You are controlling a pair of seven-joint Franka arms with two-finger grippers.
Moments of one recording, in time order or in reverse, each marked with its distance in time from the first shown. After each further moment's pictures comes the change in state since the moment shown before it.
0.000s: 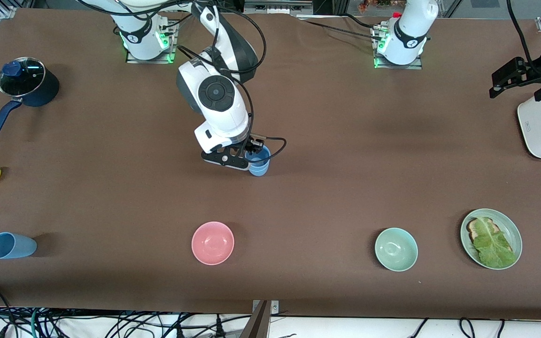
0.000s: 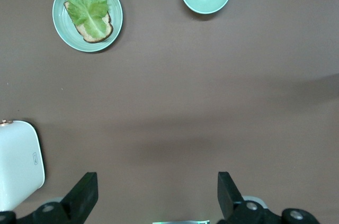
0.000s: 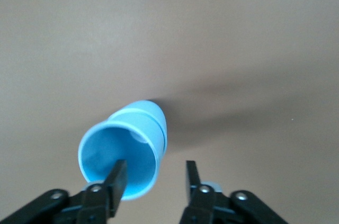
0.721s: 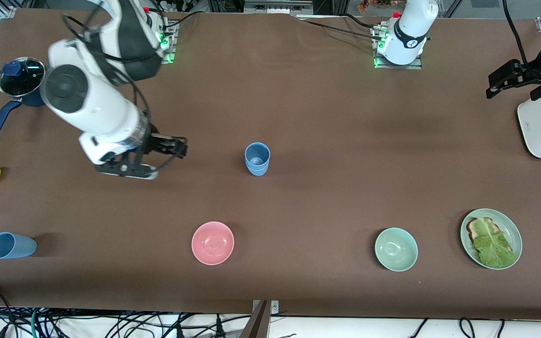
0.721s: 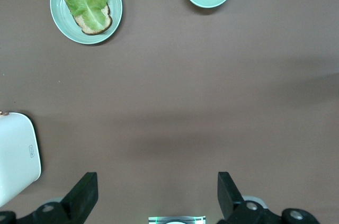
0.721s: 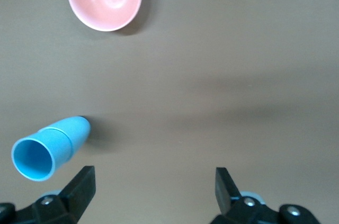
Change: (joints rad) left arm -0.002 0.004 -0.002 -0.008 -0.001 -0.014 -0.018; right arm -0.304 -0.222 -0.009 -0.005 0.001 -0.270 -0.443
